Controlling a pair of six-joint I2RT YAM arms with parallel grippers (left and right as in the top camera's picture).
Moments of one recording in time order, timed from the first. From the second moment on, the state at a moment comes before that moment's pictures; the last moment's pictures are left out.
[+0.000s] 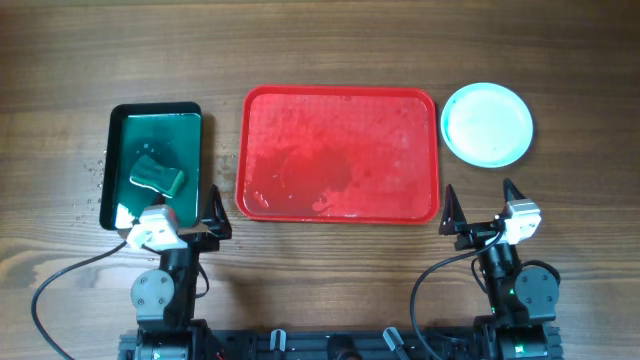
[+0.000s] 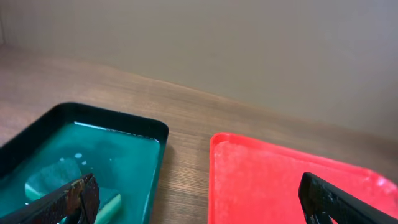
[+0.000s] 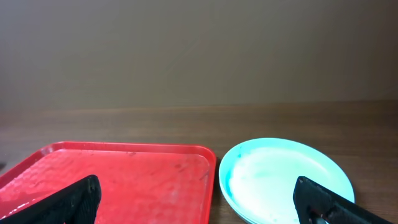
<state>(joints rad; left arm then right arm) 0.01 0.01 0.01 -0.07 0.00 -0.26 0.06 0.01 0.01 0.00 -0.07 0.09</state>
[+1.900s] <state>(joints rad) 0.01 0.01 0.01 -0.07 0.01 -0.04 0.06 0.01 0.01 0.00 -0.07 0.09</state>
